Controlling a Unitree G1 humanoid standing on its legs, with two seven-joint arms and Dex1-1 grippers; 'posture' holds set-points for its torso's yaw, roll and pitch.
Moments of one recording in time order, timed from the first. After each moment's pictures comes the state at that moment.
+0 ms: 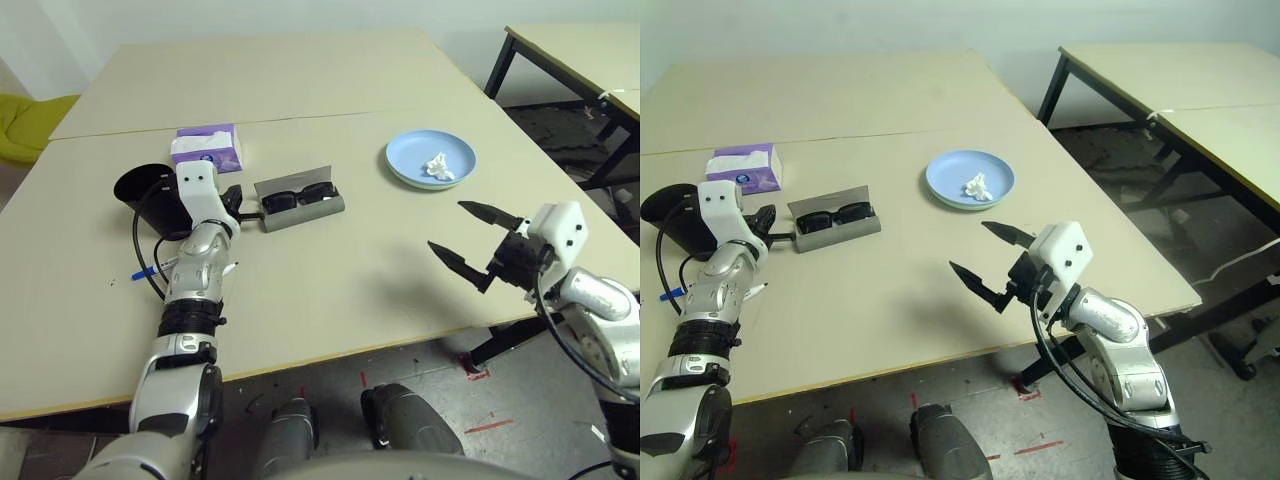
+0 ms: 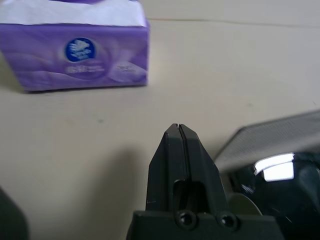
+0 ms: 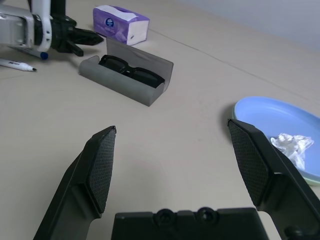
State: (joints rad) left arm -0.56 0.32 0.22 0.58 -0.16 0.14 -0.17; right arm -0.04 -0.56 -0.11 -0.32 0.35 0.11 0.79
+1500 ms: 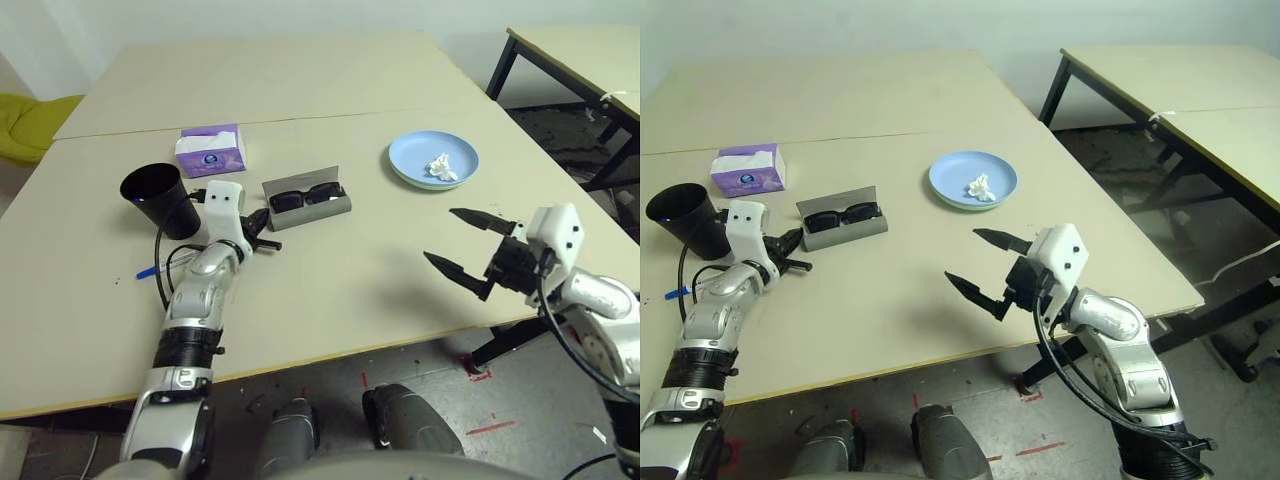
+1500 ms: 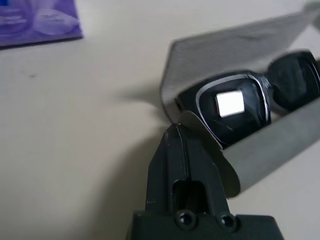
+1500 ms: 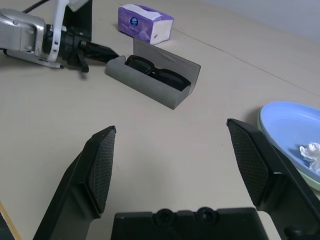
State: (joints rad) left arm -0.40 0.31 0.18 0.31 -0.19 0.31 -0.27; right arm -0.07 -0.59 -0.08 -0.29 0.37 0.10 0.85
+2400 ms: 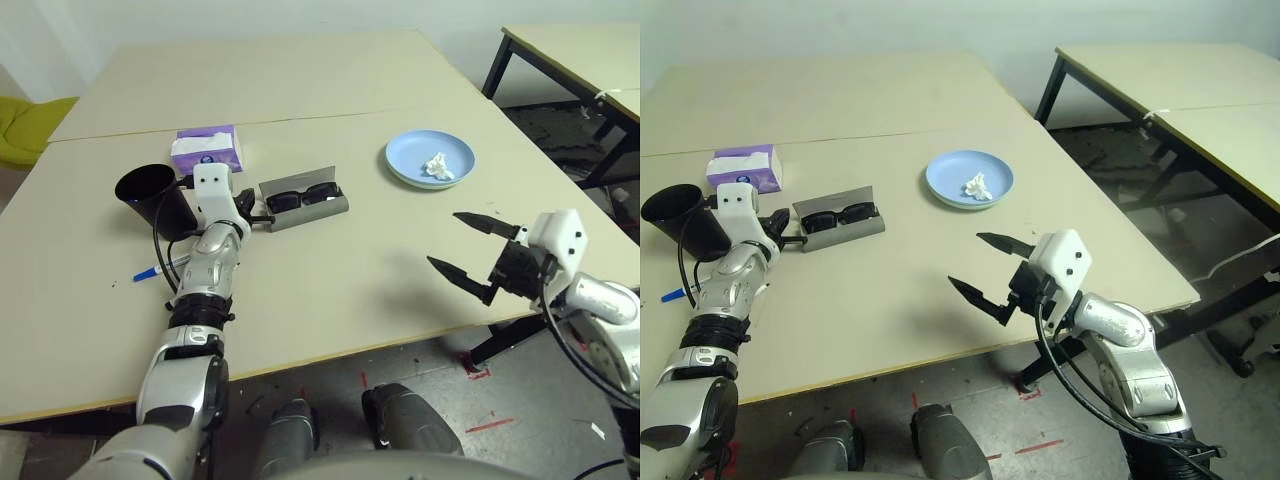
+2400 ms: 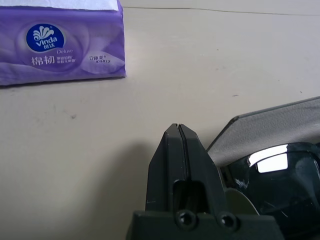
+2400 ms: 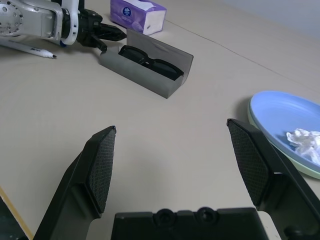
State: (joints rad) left arm -0.62 0.31 0.22 0.71 -0.16 0.08 -0.18; right arm -0.02 -0.63 -0.09 -0.33 0.37 0.09 0.84
